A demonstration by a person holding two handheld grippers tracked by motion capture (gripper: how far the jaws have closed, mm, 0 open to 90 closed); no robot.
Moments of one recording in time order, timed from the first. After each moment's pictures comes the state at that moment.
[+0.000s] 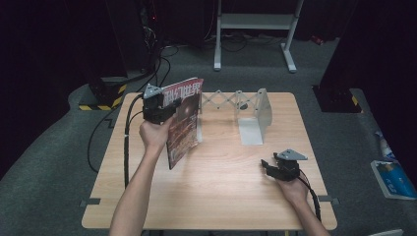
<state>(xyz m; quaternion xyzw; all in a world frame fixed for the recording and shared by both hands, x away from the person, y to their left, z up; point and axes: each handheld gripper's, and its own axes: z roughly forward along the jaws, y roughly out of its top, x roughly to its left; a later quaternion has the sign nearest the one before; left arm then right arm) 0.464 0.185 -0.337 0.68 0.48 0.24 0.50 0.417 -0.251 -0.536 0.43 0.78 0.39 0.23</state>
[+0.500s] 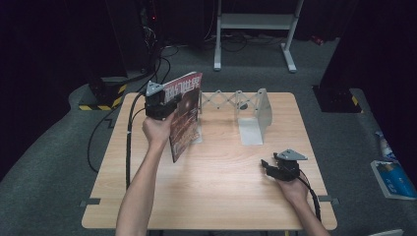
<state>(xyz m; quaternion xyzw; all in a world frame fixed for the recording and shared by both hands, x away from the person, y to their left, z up) 0.483 0.183 -0.345 0.66 0.49 0.26 0.51 0.417 -0.251 -0.536 0.43 0.78 0.39 0.23</state>
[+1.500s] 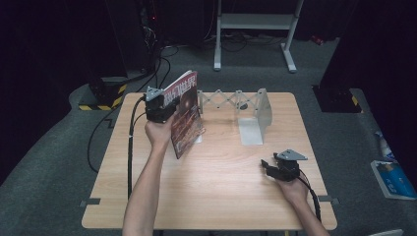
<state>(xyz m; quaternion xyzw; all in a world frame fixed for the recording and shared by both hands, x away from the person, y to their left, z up) 0.490 0.190 -0.372 0.64 0.50 0.27 0.51 0.416 -0.251 -0.536 0.43 0.78 0.39 0.23</state>
